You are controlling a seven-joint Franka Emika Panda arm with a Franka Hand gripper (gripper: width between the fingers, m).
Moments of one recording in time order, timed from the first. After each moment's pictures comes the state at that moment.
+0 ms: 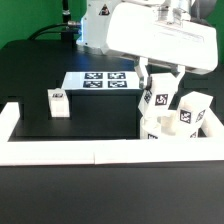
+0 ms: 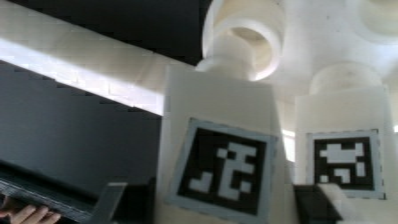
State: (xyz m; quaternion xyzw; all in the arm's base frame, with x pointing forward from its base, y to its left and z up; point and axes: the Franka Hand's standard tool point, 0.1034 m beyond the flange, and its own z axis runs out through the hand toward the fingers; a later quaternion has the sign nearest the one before) arm 0.614 0.047 0.092 0.94 0.13 0.29 0.11
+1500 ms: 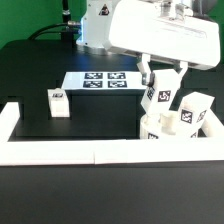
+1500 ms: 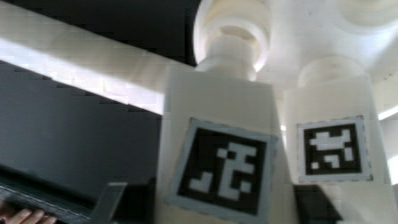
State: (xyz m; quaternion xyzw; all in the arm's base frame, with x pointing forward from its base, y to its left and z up) arm 0.610 0.050 0.095 0.95 0.13 0.28 0.11
